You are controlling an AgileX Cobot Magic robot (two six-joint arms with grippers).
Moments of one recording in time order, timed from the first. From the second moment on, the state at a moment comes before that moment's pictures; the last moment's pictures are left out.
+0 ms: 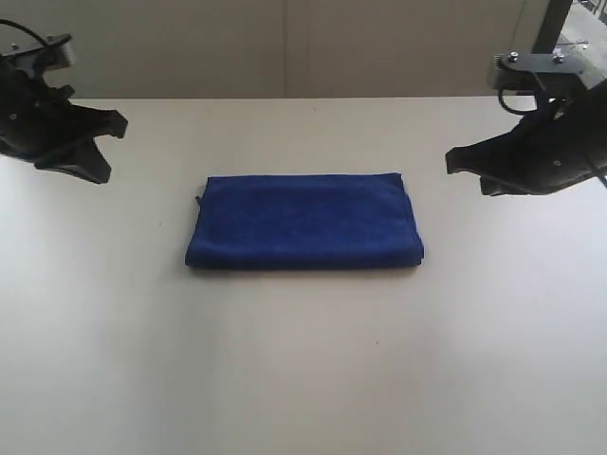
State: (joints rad) left arm -0.11 1.68 -1.26 -0.44 0.85 0.28; right arm -0.02 1.57 -0.99 0.24 0.49 -0.14
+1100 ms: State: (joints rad) left arm -0.07 0.44 -0.47 -0.41 0.55 0.31; right arm -0.06 0.22 -0.35 0.24 0.34 -0.14
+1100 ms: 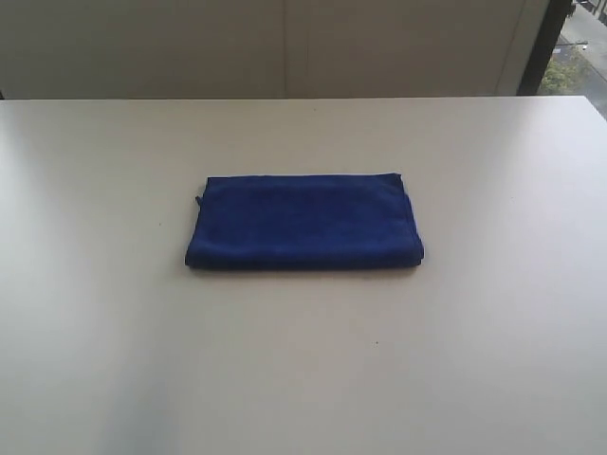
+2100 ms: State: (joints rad) left arm -0.07 0.40 -0.42 -0.41 0.61 0.31; right arm -0.06 0.15 -0.33 0.22 0.37 -0.13
